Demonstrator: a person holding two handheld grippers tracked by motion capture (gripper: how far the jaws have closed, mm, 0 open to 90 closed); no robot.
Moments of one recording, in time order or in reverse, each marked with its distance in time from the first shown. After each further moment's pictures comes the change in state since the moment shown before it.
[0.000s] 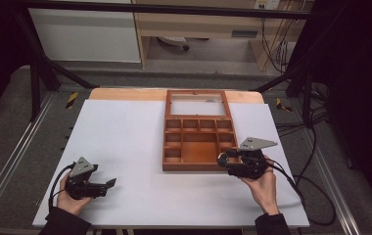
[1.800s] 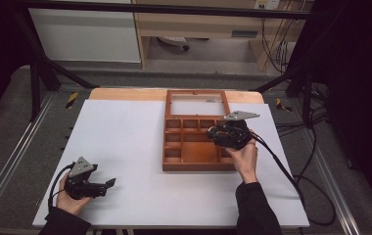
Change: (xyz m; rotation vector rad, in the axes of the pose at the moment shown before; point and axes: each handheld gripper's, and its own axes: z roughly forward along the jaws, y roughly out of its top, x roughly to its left) left arm 0.000 0.000 -0.001 -0.003 0.003 -0.003; right arm -0.032 0.055 0.056 -0.026 -0.087 0.057
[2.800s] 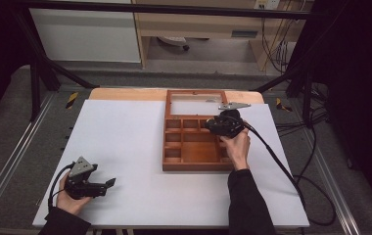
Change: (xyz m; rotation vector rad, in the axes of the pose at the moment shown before) left arm 0.000 0.000 0.000 -0.001 0.001 0.000; right arm -0.024 0.012 0.043 0.023 -0.063 0.037
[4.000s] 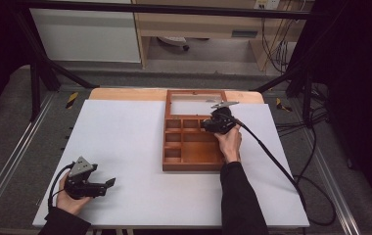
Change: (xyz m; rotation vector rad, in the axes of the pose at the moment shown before) left arm 0.001 0.000 0.000 -0.001 -0.001 -0.001; right arm -0.013 -0.004 0.050 0.093 -0.042 0.011
